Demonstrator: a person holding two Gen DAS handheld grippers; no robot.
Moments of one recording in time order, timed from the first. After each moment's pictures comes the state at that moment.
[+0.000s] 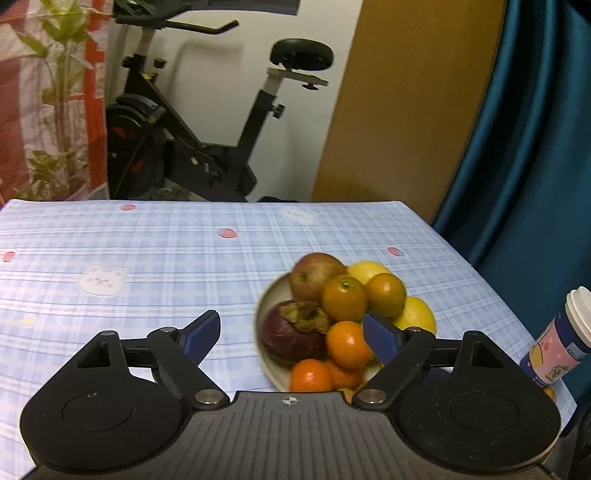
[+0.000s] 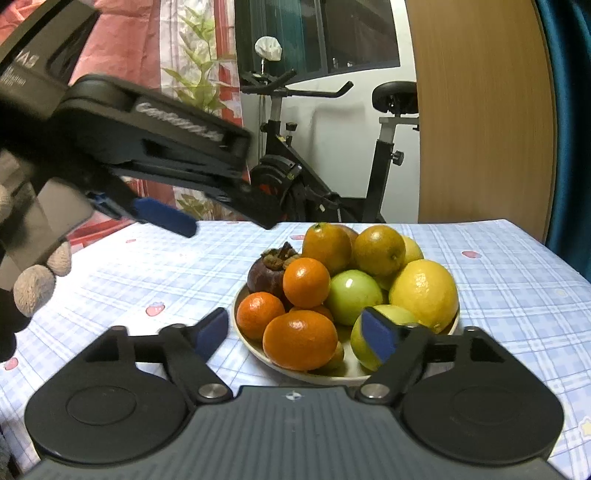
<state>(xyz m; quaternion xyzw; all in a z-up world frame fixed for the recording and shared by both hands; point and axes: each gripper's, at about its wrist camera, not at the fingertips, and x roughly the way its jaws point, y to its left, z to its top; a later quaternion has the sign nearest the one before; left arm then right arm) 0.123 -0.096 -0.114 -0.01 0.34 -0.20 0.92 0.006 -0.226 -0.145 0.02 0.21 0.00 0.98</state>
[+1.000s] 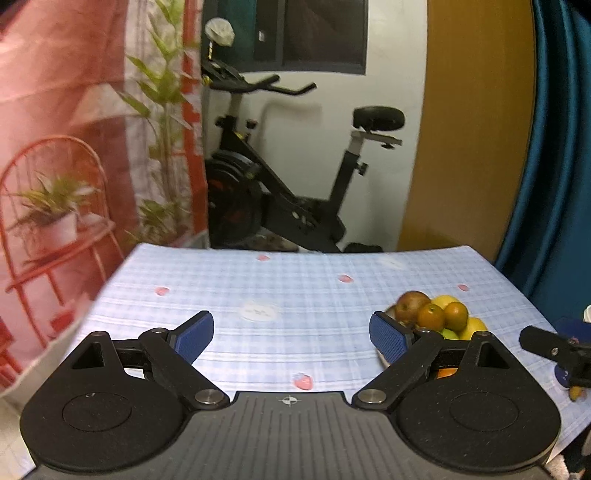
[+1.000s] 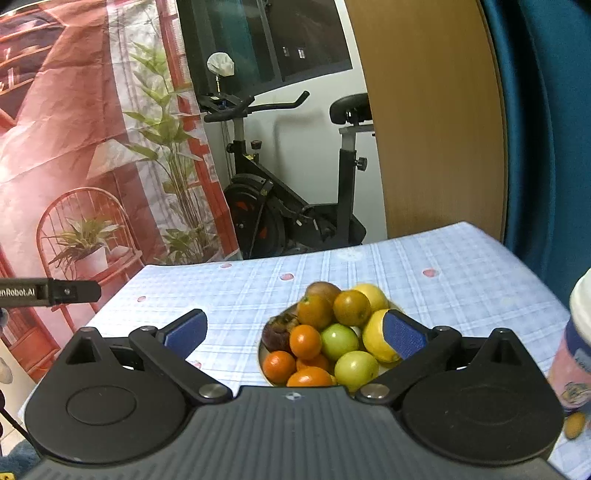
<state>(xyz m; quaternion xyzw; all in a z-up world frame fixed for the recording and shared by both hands) 0.031 -0.002 -0.017 0.02 0.27 -0.07 0.96 -0.034 -0.221 -0.014 0.09 0.23 -0.05 0.97</state>
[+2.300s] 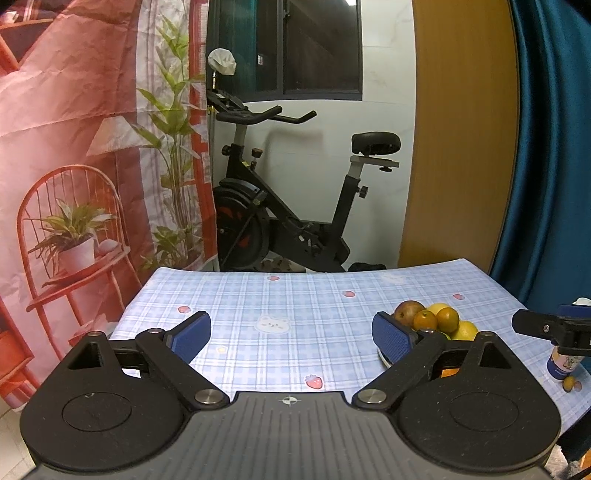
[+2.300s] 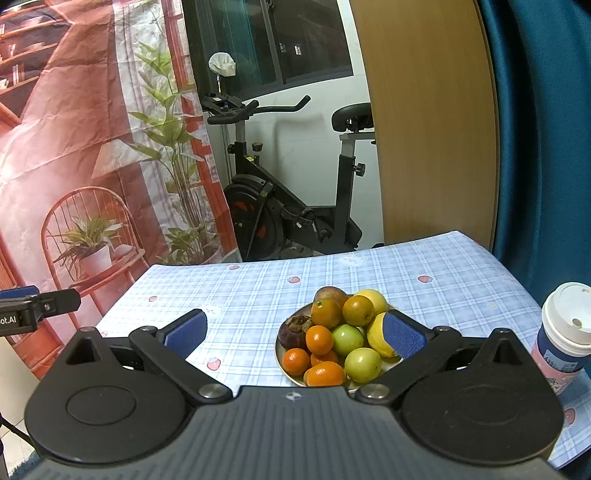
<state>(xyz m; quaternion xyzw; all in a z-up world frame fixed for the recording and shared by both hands) -0.014 0.006 0.008 0.04 0.23 -0.07 0.97 -0.054 -0.196 0.018 0.08 0.24 -0.06 0.96</state>
